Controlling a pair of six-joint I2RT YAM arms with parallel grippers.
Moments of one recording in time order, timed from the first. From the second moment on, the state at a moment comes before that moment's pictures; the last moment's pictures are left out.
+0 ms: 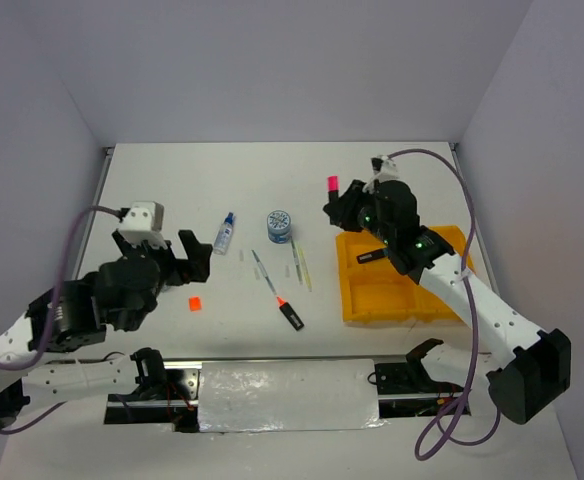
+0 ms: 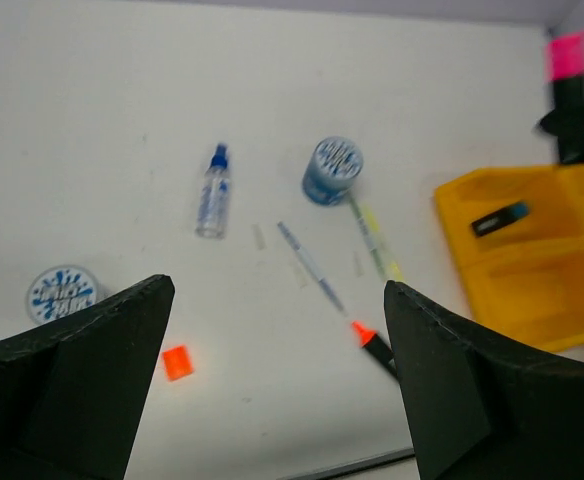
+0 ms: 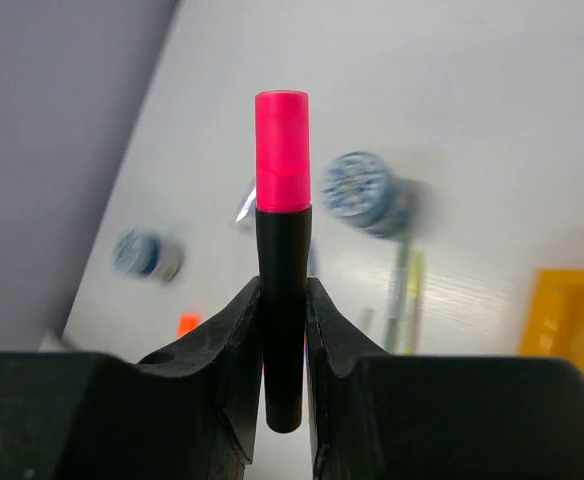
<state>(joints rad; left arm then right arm) -1.13 0.75 1.25 -0.89 -0.88 -0.59 0.52 1.13 0.95 -0.11 -0.14 0.58</state>
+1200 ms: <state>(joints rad) -1.13 0.71 0.93 -0.96 -0.88 -0.64 0.47 1.17 0.69 -0.35 0.68 1.27</state>
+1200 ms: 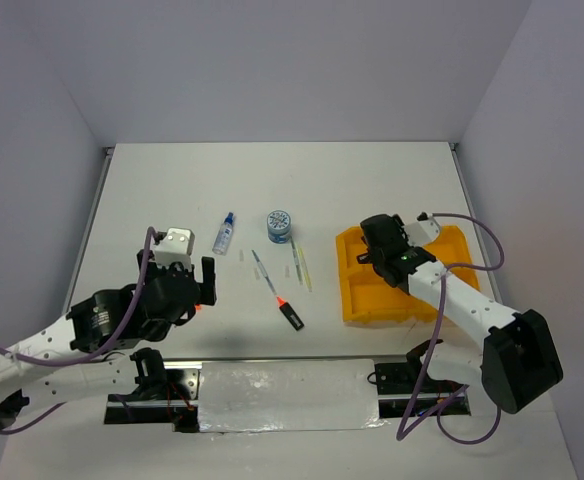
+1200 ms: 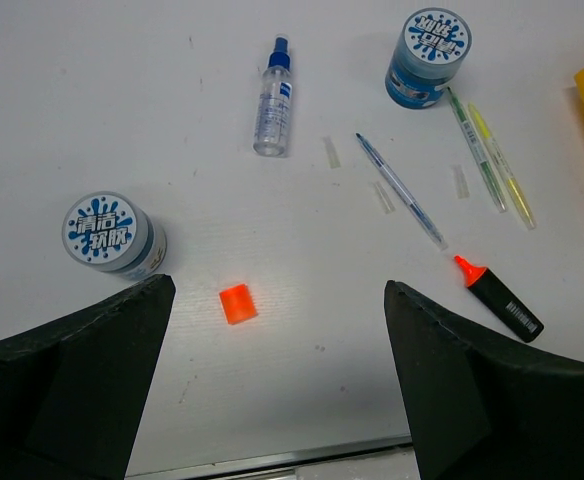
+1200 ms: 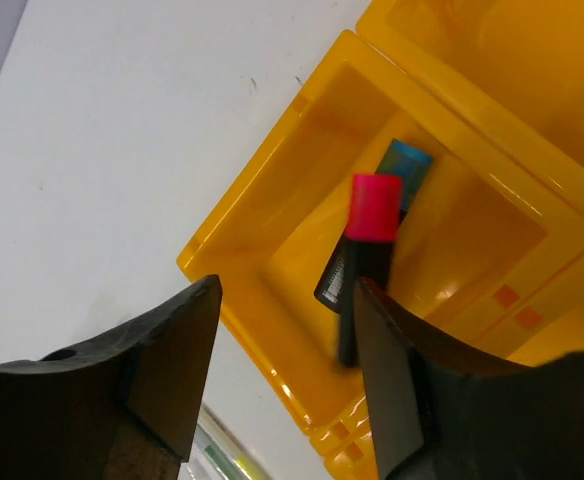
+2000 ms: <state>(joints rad) -1.13 0.76 0.99 -1.22 -1.03 -0.96 1.01 1.29 0.96 -0.29 0.18 0.32</state>
